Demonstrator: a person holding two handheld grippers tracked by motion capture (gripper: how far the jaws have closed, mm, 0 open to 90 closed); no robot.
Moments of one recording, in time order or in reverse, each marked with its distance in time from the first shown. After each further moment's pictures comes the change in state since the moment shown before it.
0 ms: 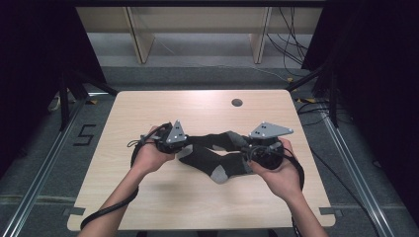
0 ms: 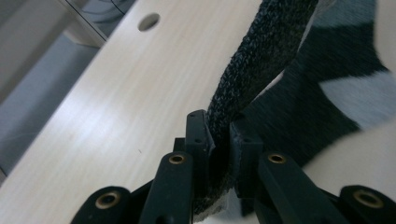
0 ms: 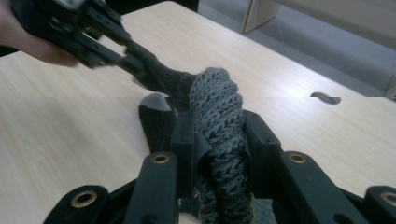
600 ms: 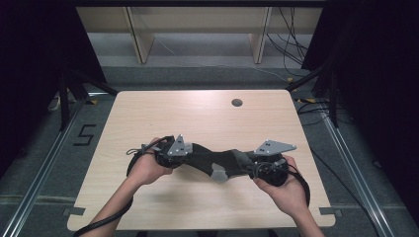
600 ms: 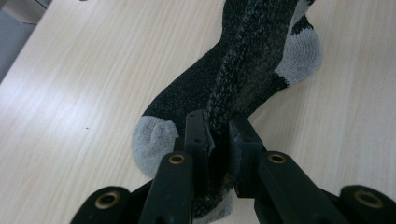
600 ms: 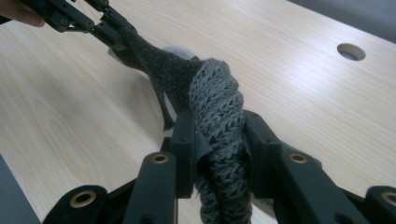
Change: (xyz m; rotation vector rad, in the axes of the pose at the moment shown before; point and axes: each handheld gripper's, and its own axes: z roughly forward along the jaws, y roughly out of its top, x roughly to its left) left arm -0.024 -0.002 0.006 0.098 -0.124 0.028; right arm 0.004 -0.041 -0.002 0.088 0.029 0.033
